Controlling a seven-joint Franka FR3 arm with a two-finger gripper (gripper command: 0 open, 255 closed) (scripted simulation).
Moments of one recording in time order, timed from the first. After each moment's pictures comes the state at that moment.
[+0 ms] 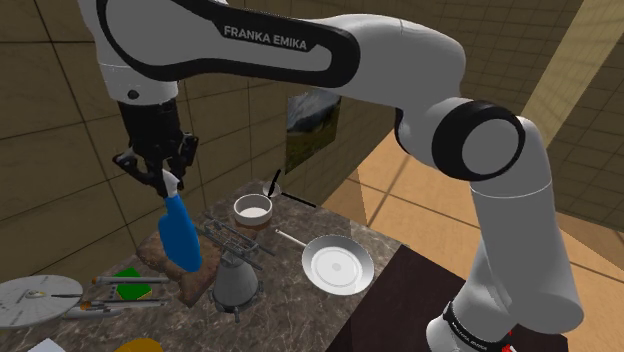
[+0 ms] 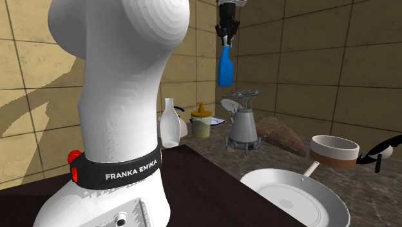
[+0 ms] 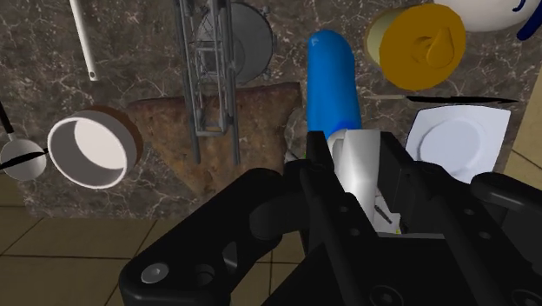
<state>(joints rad) 0.34 0.55 0.44 -0.98 -0.23 1.48 0.55</state>
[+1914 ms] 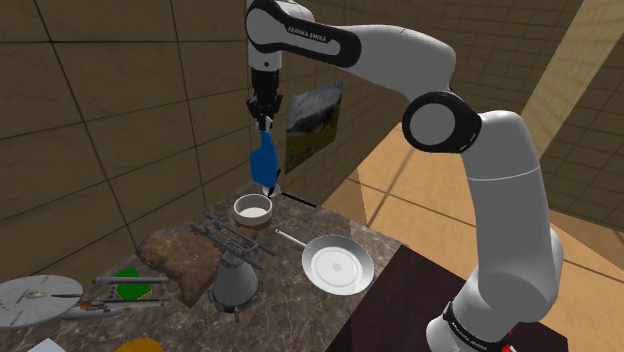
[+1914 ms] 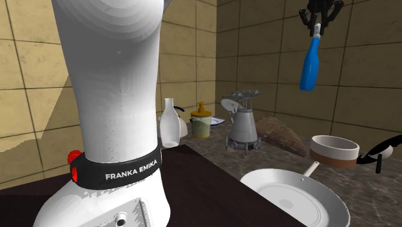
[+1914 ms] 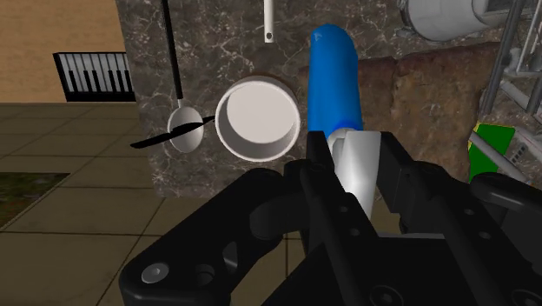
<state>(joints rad) -0.11 0.59 0.31 -0.88 -0.18 1.45 -0.02</state>
